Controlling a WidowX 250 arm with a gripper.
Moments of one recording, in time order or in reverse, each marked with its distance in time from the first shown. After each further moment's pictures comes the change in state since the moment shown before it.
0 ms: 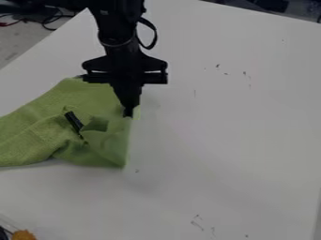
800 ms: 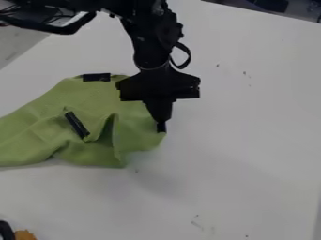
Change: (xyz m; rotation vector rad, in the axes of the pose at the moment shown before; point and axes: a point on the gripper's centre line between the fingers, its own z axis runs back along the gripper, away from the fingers) arm -0.010 -0.041 -0.020 -0.043 -0.042 0.046
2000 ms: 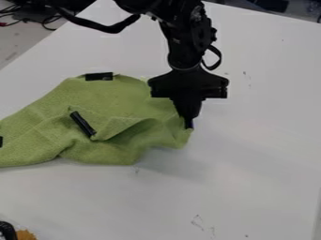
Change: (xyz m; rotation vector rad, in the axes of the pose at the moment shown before) arm 0.018 -0.036 -0.022 -0.029 -0.009 -0.081
